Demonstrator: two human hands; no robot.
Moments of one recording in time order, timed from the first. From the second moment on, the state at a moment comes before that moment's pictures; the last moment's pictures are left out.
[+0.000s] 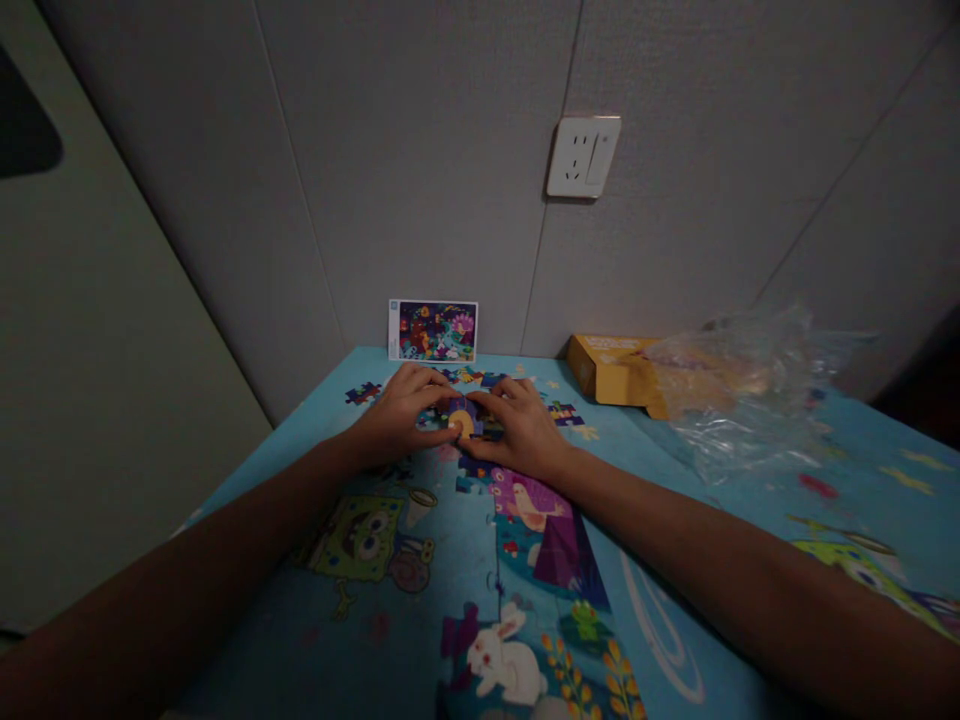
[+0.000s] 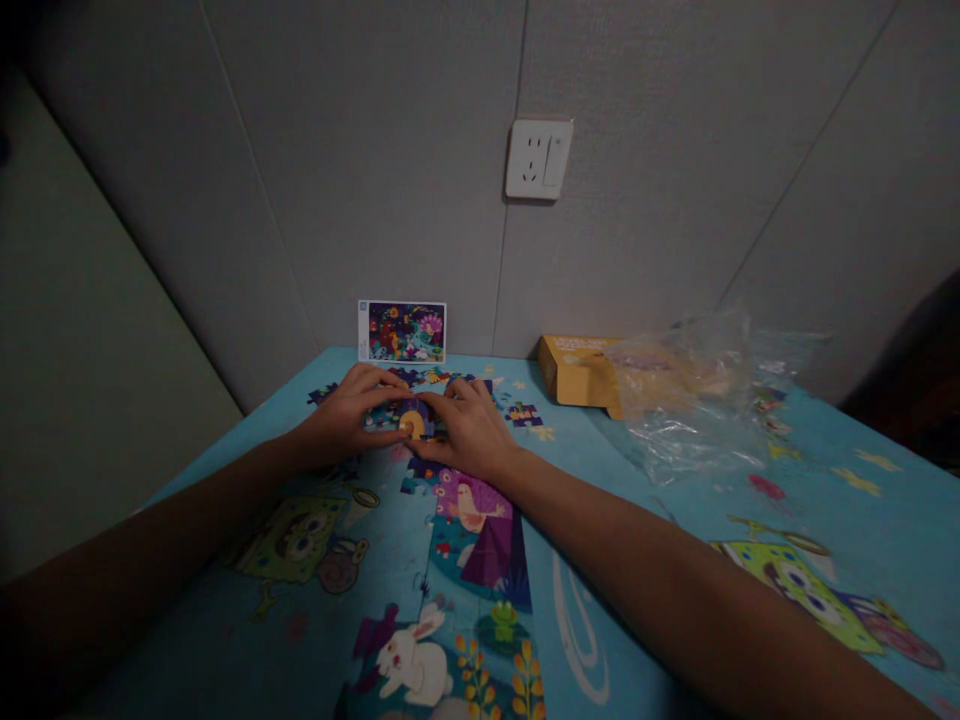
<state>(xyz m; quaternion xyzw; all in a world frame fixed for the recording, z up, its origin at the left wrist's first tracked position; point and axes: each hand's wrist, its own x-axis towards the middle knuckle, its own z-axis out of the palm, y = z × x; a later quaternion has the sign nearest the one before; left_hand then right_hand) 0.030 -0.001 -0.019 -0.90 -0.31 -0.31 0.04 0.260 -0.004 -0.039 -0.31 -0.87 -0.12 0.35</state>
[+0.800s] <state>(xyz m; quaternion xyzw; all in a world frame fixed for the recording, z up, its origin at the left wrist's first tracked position) 0.013 0.006 -0.016 -0.81 -0.58 -0.06 0.03 0.265 0.005 -0.039 -0.52 -0.82 -0.07 0.23</state>
